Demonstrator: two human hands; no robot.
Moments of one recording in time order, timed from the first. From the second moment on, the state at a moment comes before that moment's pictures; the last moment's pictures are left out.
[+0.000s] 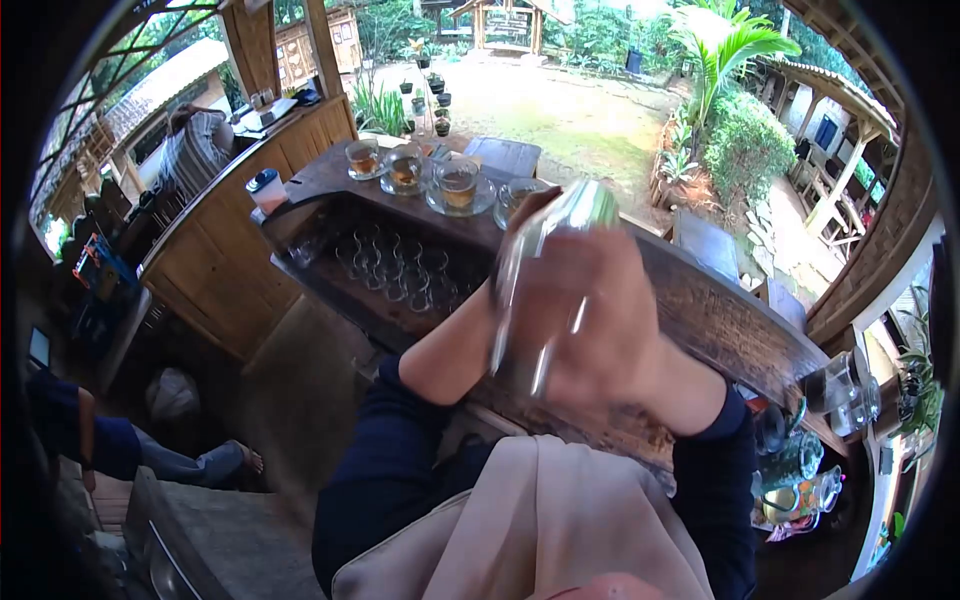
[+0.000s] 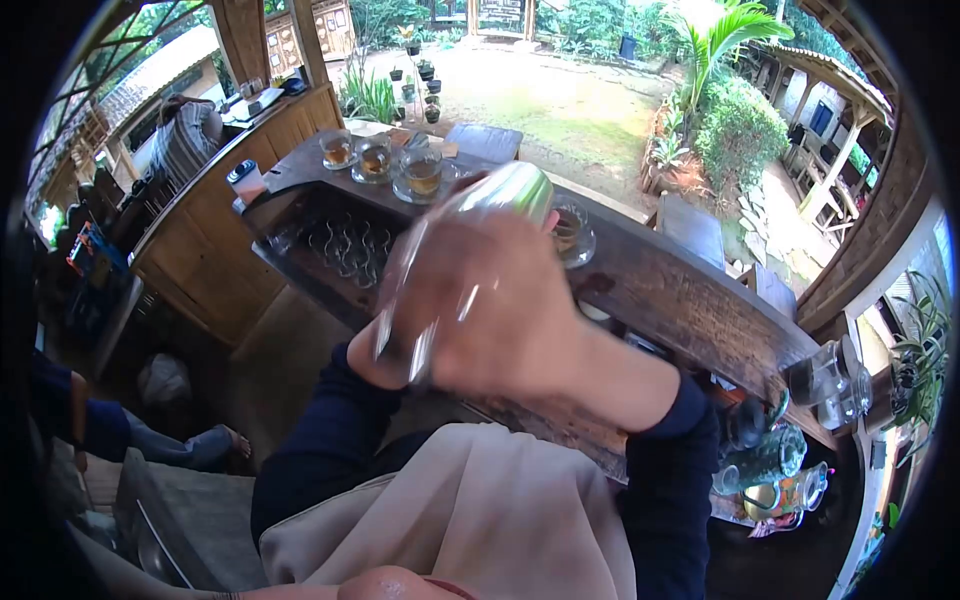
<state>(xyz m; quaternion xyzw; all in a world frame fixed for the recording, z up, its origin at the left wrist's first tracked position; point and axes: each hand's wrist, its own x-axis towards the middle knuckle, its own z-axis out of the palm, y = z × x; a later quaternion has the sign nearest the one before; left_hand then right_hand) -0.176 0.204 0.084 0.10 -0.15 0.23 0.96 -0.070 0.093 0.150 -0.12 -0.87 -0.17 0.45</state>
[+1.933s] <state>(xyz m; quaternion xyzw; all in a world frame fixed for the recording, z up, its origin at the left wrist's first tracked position) -0.249 0.225 0.075 0.25 -0.18 0.52 0.80 -0.144 0.125 0.124 -0.05 -0.84 -0.18 0.52</state>
